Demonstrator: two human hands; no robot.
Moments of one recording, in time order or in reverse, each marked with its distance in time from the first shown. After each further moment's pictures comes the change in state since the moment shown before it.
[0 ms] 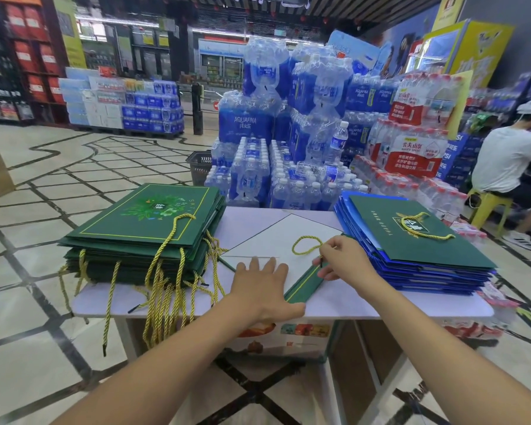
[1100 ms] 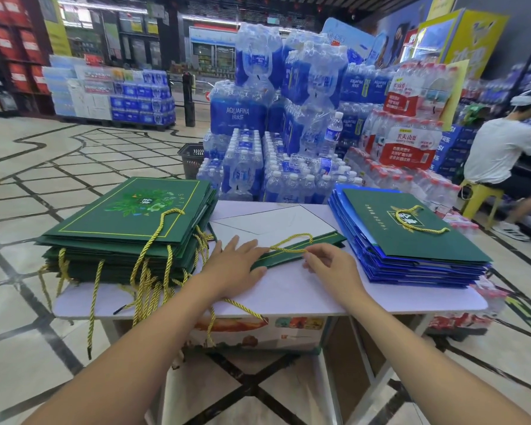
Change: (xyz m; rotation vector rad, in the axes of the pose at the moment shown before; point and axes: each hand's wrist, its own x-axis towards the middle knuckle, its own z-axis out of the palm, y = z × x) left_hand 0.038 -0.063 0.012 -0.114 0.026 0.053; right_hand 0.006 0.055 0.015 0.000 0.021 -0.321
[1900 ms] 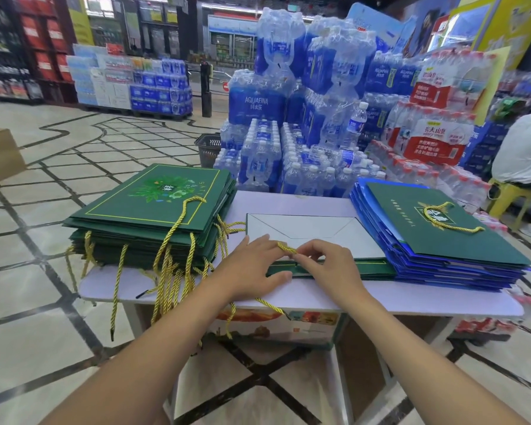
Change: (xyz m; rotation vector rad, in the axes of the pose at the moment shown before) left_hand -0.026 0.000 0.005 -0.148 0.145 0.175; right_hand -0.005 -0.026 0.039 -0.274 -0.071 -0.159
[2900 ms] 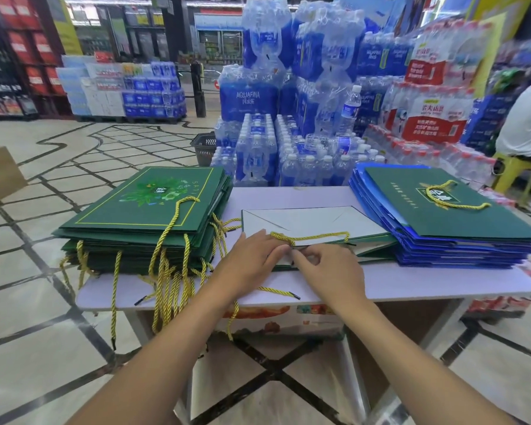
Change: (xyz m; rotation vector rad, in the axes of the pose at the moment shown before) left_hand 0.006 -0.002 0.005 -0.204 0.075 -0.092; right_hand -0.019 -0.011 0.019 -0.251 0.118 0.130
